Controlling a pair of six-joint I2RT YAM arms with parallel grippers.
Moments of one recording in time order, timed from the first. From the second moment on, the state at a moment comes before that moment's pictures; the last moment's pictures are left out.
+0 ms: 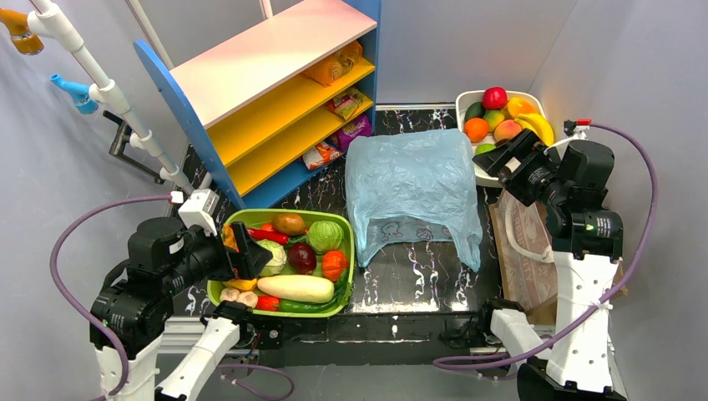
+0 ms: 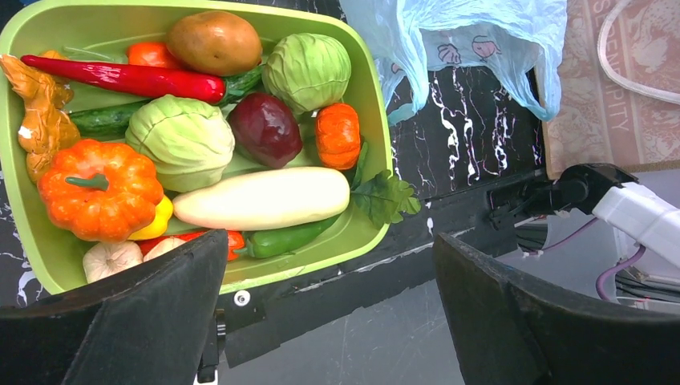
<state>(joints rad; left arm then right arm) -0.26 0.60 1.38 -1.41 0.25 -0.35 -0.08 0.88 1.34 -0.88 -0.35 0.67</state>
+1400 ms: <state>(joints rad) -0.26 0.51 1.29 -1.46 0.19 -0.34 0.91 0.98 1.04 -0.88 0.40 -0.12</state>
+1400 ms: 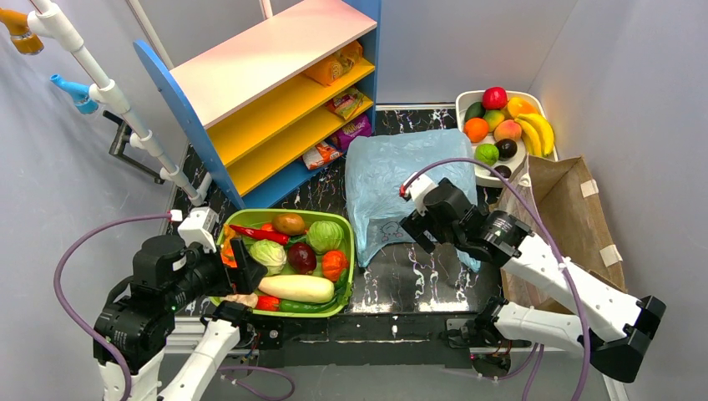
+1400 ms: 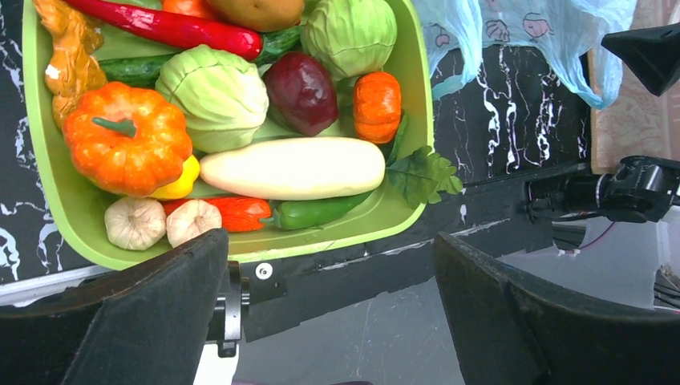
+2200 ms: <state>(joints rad) -0.26 0.44 1.28 -1.57 0.06 -0.42 0.95 1.29 0.82 -0.33 0.50 -0.55</state>
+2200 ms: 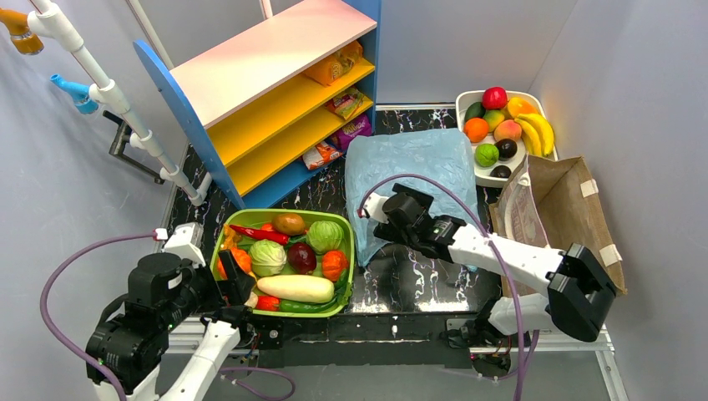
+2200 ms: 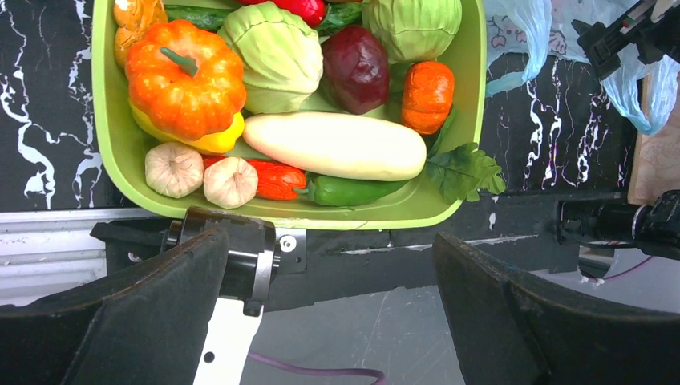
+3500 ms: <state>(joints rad) -0.26 0.43 1.30 -1.60 0.02 -0.48 0.75 1.44 0.96 0.01 0.67 -0.78</state>
